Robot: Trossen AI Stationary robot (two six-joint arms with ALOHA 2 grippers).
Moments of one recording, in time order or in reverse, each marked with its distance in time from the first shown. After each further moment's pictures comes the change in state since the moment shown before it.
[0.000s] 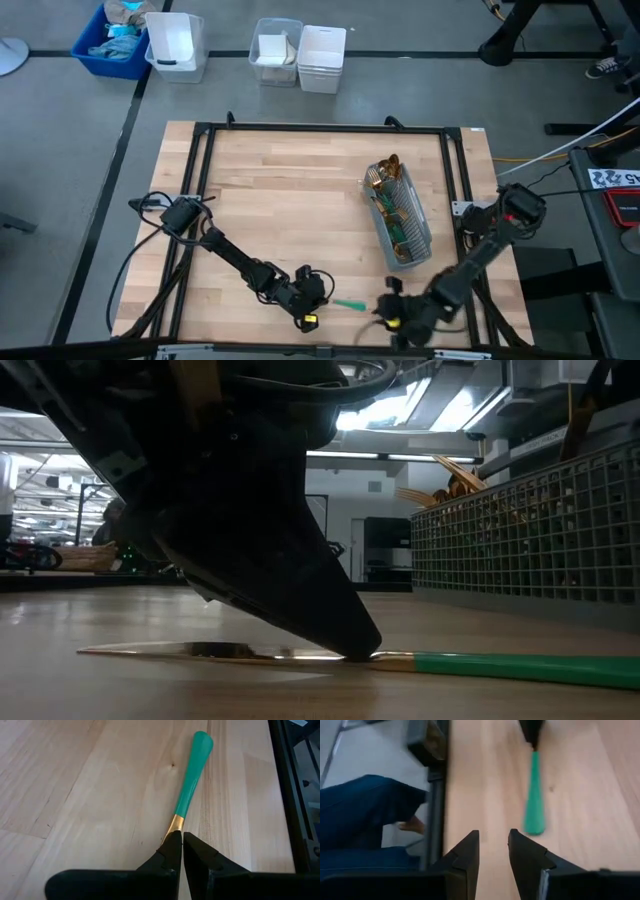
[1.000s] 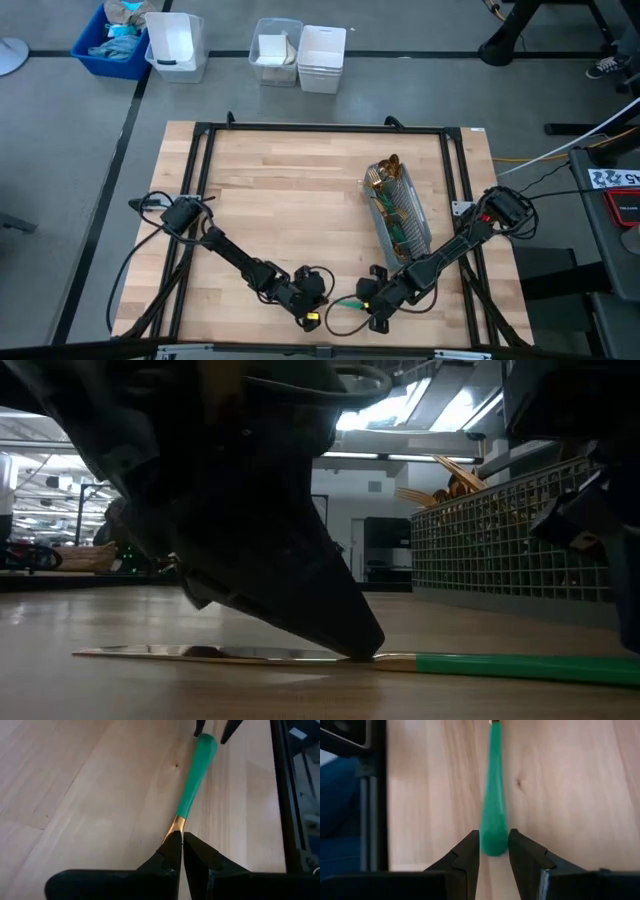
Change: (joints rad) left arm 0.009 0.000 0.001 0.006 0.000 -0.077; right arm -0.226 0.112 -0.005 0.028 -0.302 -0.063
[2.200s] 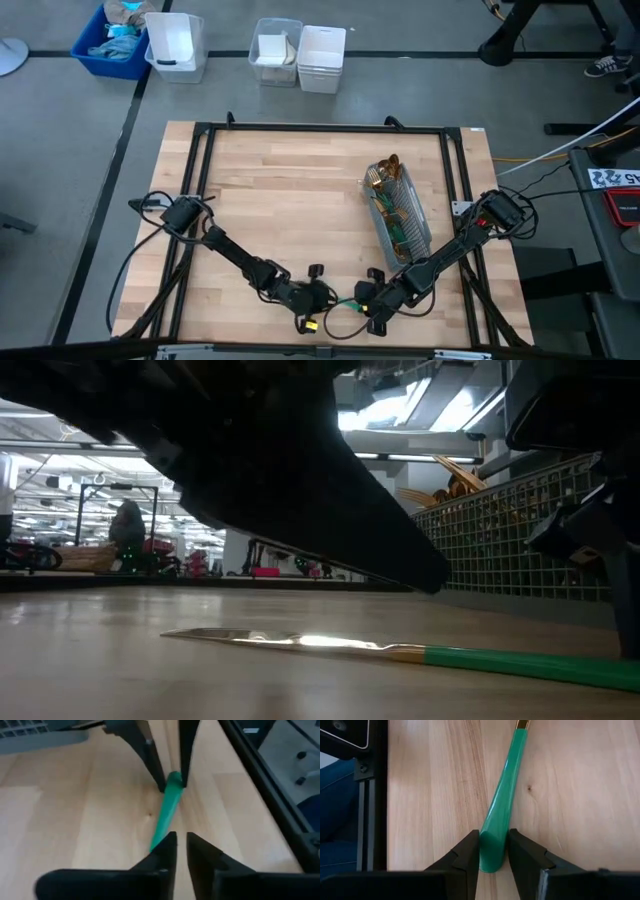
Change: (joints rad) left arm 0.010 -0.003 -0.002 0.148 -0.007 0.506; right arm 0.001 0.056 0.000 0.051 0.025 -0.005
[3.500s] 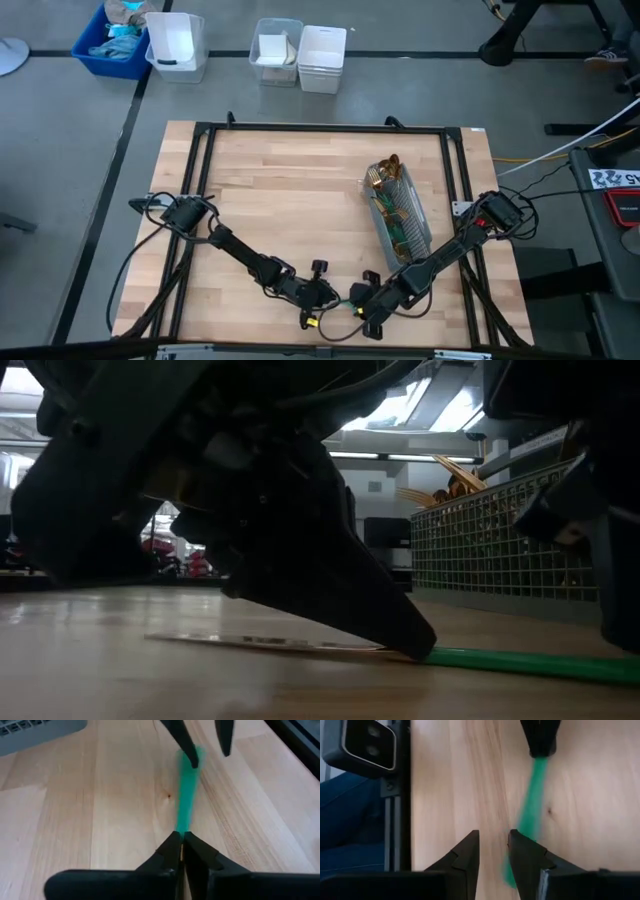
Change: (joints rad) left arm 0.048 0.068 0.004 -0.079 0.035 0.141; right arm -0.002 0.003 0.070 -0.018 -0.034 0.004
